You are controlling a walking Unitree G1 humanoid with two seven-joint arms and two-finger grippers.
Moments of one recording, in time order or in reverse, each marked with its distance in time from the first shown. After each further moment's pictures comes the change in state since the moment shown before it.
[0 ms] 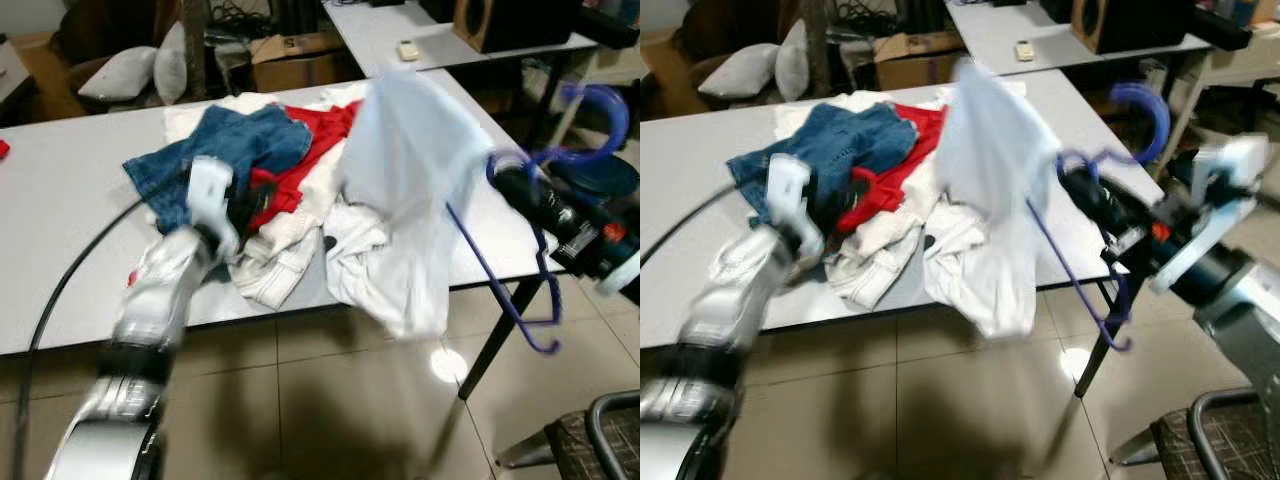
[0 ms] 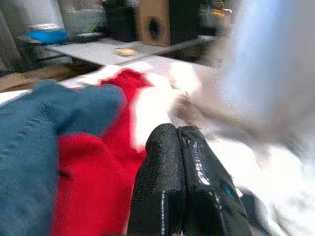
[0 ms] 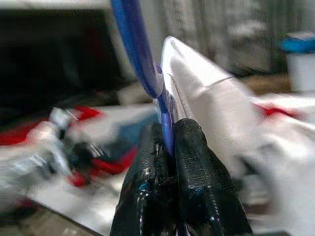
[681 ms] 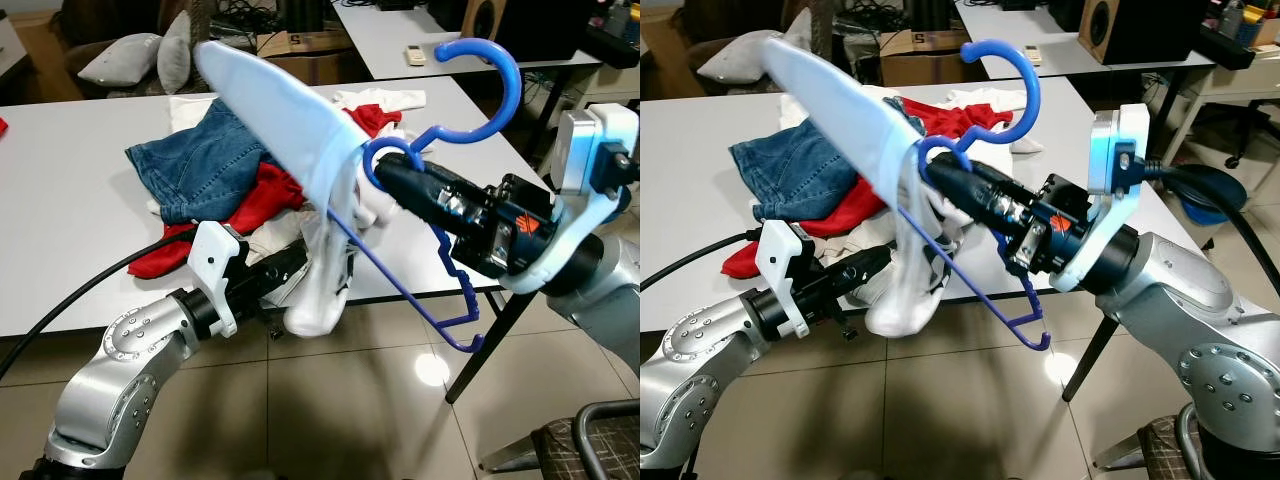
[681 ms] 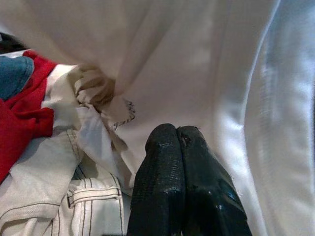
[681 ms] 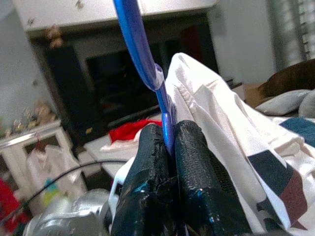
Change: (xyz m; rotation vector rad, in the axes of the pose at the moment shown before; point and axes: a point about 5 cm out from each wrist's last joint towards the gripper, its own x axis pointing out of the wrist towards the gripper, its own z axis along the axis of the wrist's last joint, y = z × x) left arm -0.047 -0.071 0.015 -0.081 0.073 -0.157; right arm 0.050 0.050 0.001 0.150 -0.097 0.314
